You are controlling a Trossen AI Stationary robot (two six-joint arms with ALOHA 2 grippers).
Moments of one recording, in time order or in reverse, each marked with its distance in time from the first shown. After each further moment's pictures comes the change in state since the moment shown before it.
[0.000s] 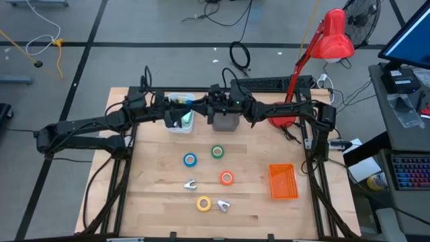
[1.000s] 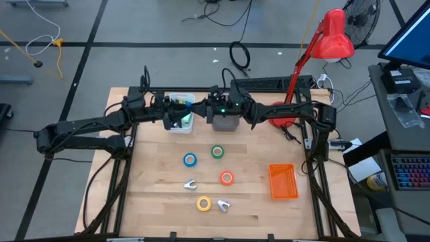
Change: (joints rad) left arm 0.001 0.000 -0.002 0.039 0.054 0.060; right arm 0.027 0.011 0.001 -0.029 0.020 0.162
